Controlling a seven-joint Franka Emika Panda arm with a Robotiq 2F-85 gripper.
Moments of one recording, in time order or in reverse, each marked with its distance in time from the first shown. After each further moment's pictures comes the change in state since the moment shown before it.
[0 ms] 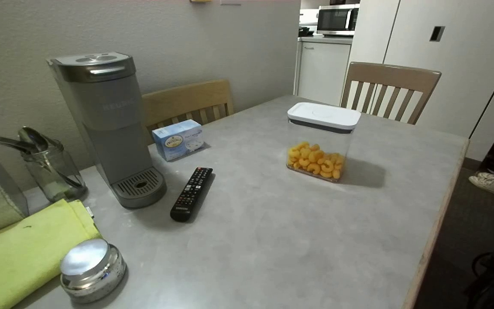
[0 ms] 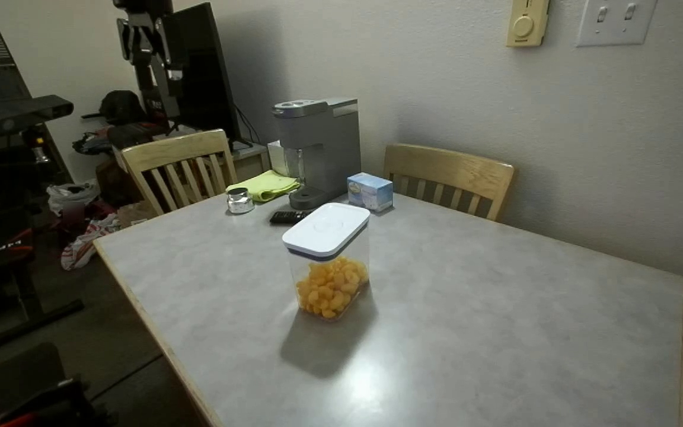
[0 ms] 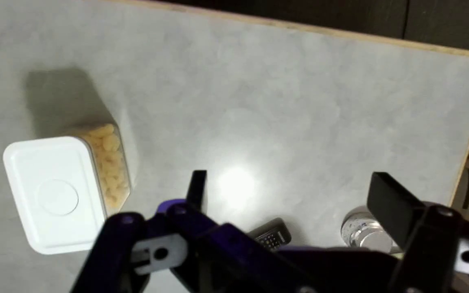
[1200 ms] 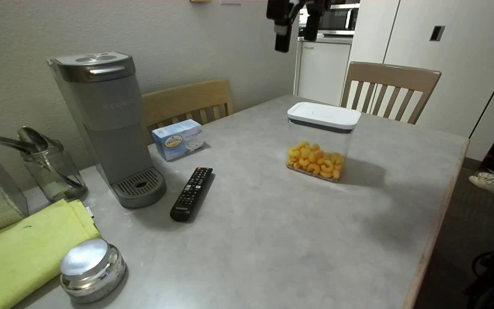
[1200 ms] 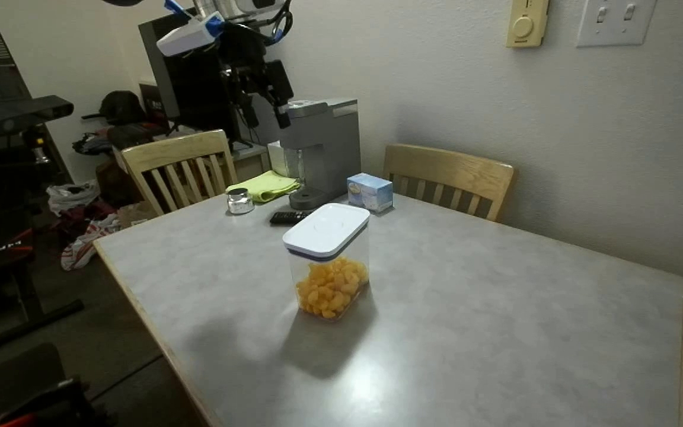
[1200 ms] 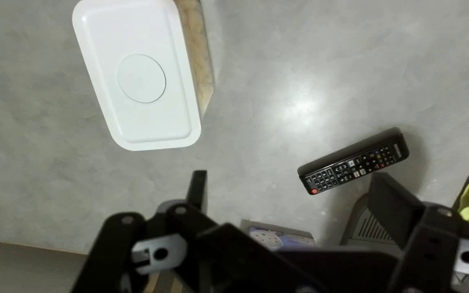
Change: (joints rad) arm -0.071 0.198 -0.055 0.000 -0.229 0.416 0.000
